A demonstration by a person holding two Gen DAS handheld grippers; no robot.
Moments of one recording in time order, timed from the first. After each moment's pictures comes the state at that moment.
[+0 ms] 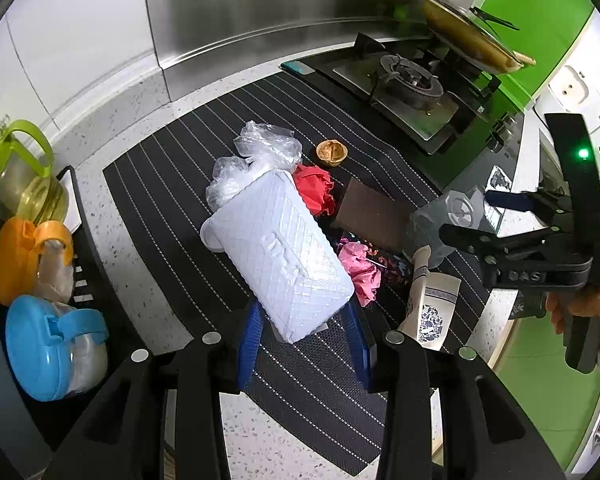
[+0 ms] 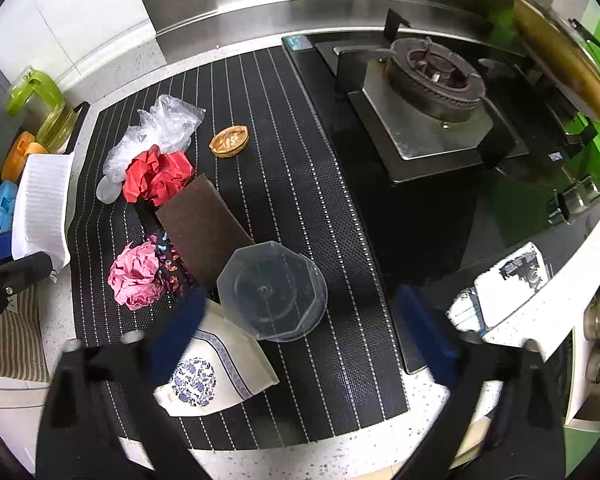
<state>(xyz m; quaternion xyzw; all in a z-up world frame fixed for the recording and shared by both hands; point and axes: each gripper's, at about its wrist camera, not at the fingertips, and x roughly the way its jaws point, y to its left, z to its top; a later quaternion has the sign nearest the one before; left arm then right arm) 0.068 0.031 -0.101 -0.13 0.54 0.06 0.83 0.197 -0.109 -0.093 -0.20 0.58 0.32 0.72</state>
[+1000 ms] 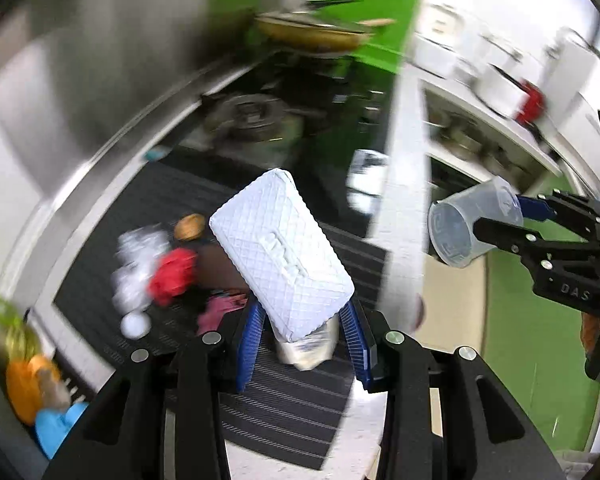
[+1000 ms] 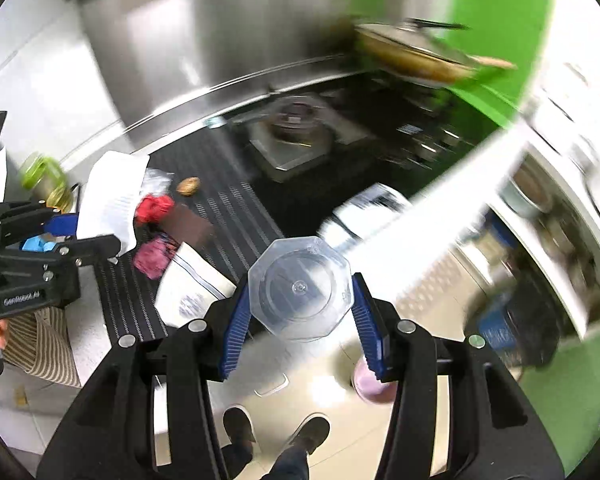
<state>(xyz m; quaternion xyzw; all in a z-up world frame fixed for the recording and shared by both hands) 0.072 -0.078 -0.032 0.01 0.49 -0.14 0.86 0.099 -0.259 0.042 -0.09 0.51 0.18 0.84</state>
